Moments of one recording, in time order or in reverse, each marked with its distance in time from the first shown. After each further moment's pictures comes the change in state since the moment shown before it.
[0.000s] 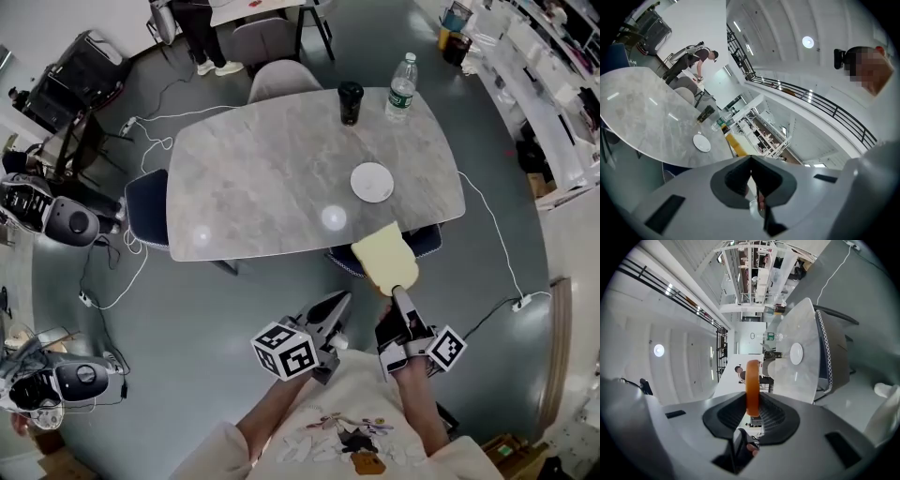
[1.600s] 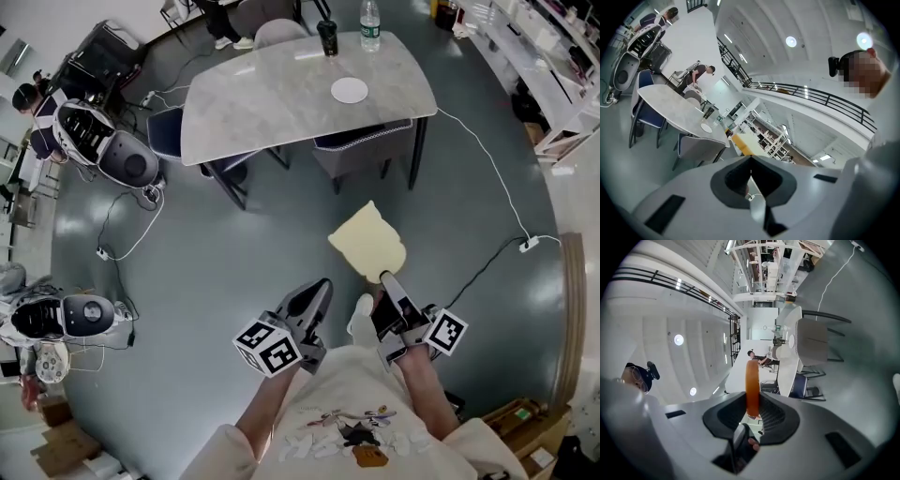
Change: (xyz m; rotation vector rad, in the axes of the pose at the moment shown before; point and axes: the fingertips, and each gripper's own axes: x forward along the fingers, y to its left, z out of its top) left arm -0.198 -0.187 -0.256 0.109 -0.095 0.104; right arm -0.347 0.015 -0.112 -0.057 0.211 0.144
